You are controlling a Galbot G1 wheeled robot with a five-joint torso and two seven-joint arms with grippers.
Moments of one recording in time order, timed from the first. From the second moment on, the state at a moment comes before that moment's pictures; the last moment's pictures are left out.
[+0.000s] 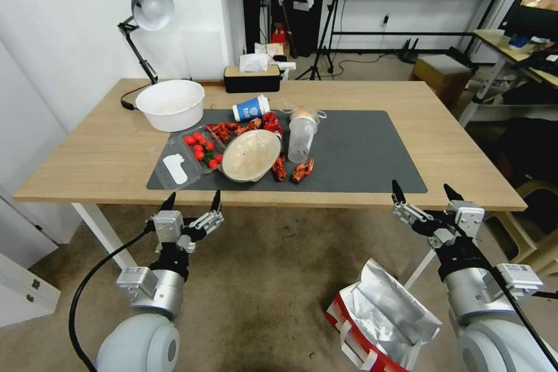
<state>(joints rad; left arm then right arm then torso) 1.64 -1.58 -0.56 -2.25 -0.18 0.12 0.08 -1.66 1.51 0.71 2.43 0.21 -0.27 -0.04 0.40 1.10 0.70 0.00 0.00</state>
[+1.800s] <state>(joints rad) 1.64 -1.58 -0.57 -2.25 -0.17 0.11 0.08 -1.67 1.52 0.69 2.40 0.19 -0.25 -0.04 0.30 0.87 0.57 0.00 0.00</state>
